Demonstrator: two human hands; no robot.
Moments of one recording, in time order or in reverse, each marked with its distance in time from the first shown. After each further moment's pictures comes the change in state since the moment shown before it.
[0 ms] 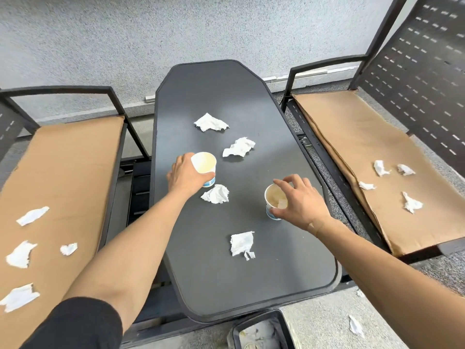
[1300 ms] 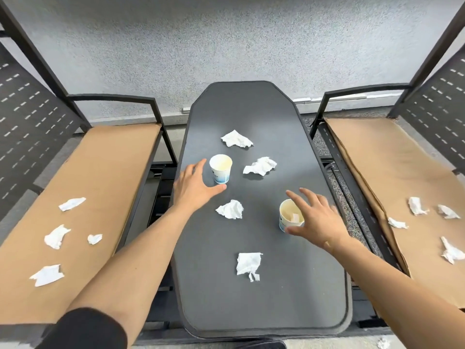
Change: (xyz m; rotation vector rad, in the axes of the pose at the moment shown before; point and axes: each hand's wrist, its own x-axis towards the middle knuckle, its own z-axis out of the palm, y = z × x) left_hand -0.021 -0.005 -0.034 0.126 0.069 0.023; right_hand 0.024 0.020 -0.014 -0.067 -0.092 -0.092
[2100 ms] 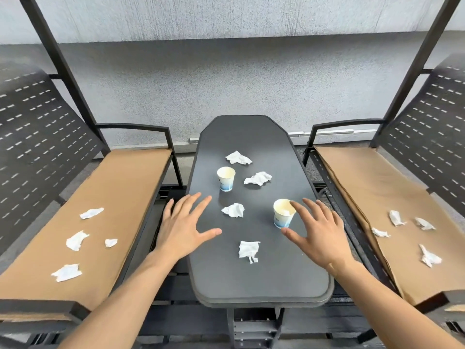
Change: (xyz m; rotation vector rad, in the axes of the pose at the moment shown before) left_hand -0.189 -0.022 -0.070 0.283 0.150 0.313; right_hand -0.137 -0.027 -0.030 -0.005 0.386 -0.021
